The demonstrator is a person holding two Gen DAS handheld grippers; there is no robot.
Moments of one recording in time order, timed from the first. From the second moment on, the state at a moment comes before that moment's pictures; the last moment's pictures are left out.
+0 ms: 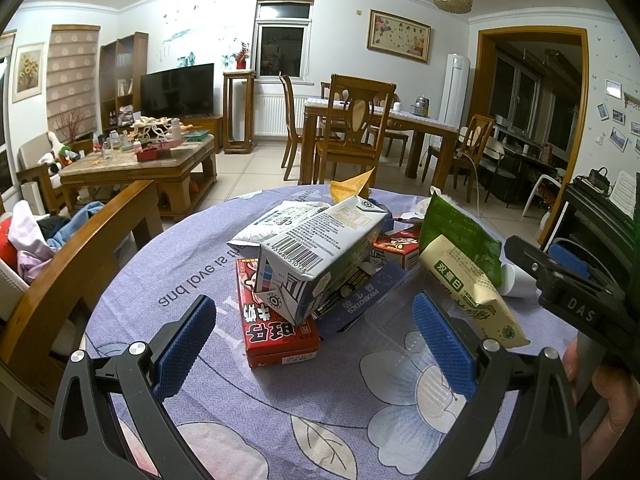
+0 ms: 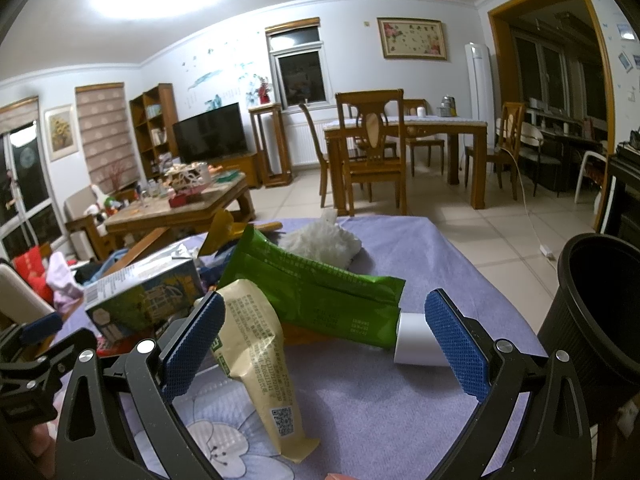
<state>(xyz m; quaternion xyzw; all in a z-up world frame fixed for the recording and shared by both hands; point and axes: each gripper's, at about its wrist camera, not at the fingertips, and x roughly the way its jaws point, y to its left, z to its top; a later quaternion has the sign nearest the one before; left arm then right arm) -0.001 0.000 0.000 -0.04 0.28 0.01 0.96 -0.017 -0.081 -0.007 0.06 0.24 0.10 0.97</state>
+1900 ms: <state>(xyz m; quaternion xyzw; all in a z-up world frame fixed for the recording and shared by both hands) 0.064 -0.006 0.043 0.09 0.30 -0.12 0.94 0.005 -0.077 -0.028 0.07 0.37 0.26 0.89</state>
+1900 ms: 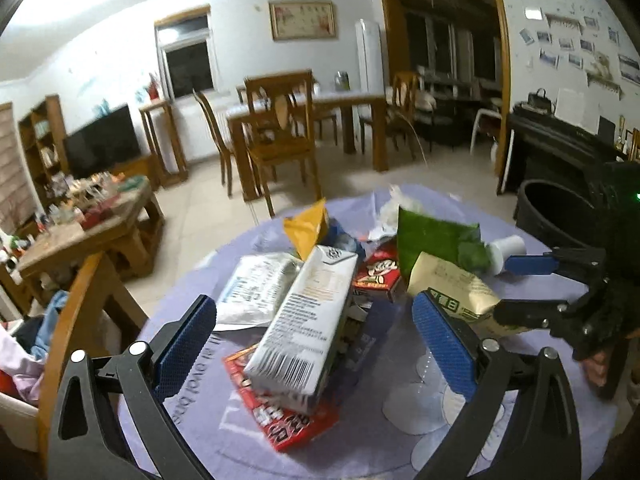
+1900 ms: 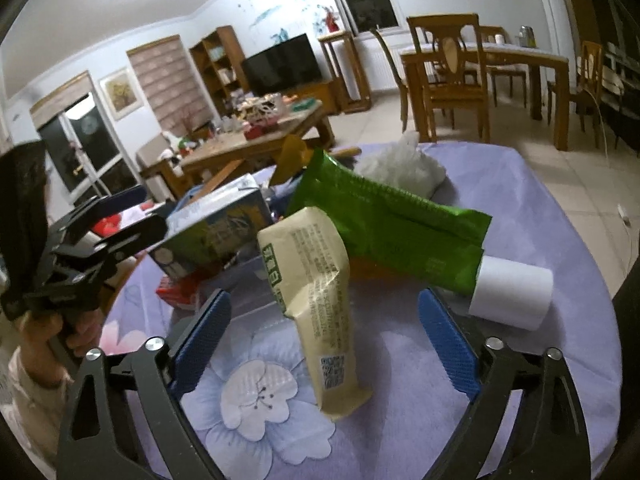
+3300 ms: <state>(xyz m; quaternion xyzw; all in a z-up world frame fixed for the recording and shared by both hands) 0.059 -0.228 0.055 0.00 0.30 -0.37 0.88 -0.081 -0.297 0.015 0.03 0.23 -0.03 0.97</state>
